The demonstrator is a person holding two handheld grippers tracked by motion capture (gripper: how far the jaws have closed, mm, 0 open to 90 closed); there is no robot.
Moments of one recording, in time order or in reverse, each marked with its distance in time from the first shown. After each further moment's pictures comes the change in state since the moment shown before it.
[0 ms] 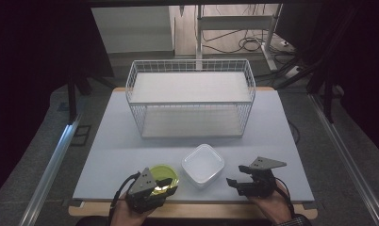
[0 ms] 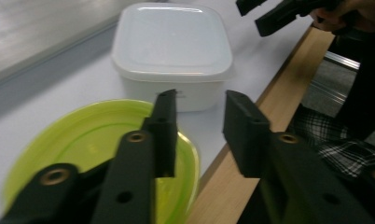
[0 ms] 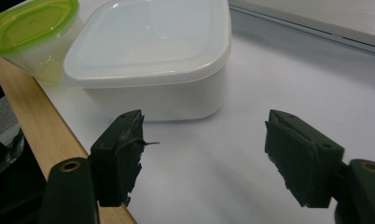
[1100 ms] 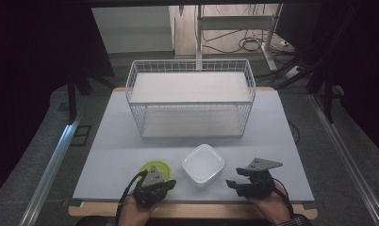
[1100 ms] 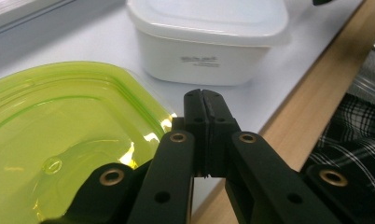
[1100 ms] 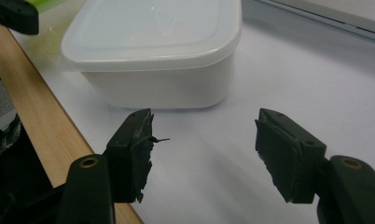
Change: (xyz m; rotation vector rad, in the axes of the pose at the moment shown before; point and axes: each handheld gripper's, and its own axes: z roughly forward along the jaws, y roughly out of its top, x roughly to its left) left arm 0.018 -0.011 0.029 0.108 0.079 -0.076; right arm 0.003 -0.002 0.005 0.045 0.004 -0.026
